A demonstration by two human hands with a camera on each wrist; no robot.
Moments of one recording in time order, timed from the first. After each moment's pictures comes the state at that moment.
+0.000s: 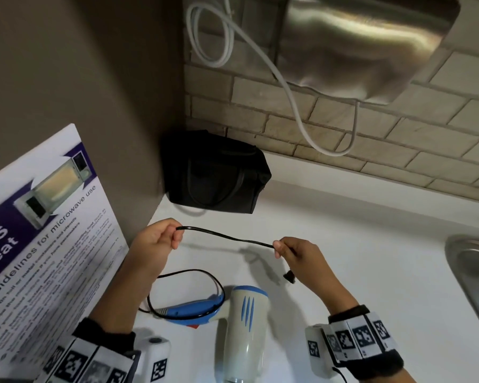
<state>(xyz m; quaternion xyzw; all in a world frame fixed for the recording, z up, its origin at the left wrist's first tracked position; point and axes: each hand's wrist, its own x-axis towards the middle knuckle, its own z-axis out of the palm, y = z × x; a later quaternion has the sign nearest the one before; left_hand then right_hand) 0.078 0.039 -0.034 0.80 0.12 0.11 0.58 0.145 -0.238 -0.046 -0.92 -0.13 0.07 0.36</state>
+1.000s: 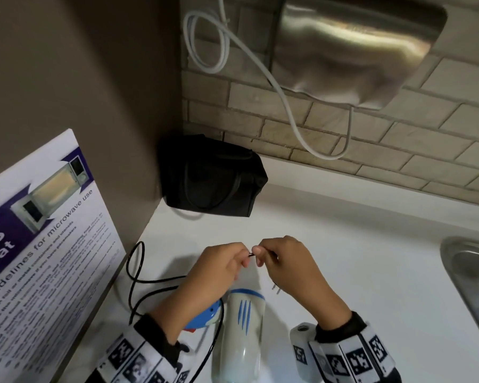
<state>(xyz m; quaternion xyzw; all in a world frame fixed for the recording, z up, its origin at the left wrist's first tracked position) 0.081 -0.044 -0.025 0.85 -0.03 -0.06 0.53 0.120 -0.205 -0.007 -0.94 -0.24 0.02 0.23</state>
